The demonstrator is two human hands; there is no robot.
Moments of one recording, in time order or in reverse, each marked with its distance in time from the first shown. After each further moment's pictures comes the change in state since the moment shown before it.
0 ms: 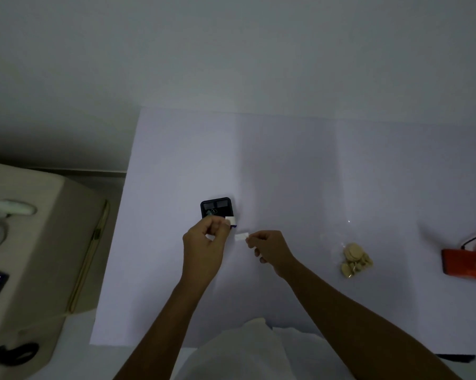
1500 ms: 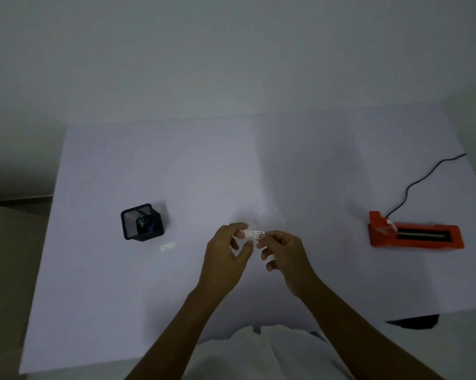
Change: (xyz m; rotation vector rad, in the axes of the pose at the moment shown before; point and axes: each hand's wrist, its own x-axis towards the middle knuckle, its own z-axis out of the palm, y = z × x) left_hand -0.084 0.054 0.182 0.222 -0.318 0.190; right_hand -0.105 0.020 -0.188 0.307 0.150 -0.124
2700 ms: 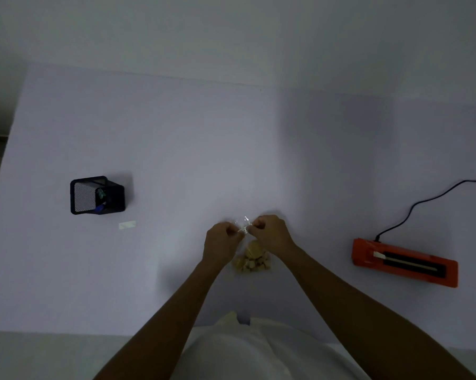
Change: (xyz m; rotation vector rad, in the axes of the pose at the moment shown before) left_hand 0.077 -0.072 0.146 0.113 -0.036 -0.461; right_hand 0.158 0.049 -0.079 -0.843 -0.162 -0.092
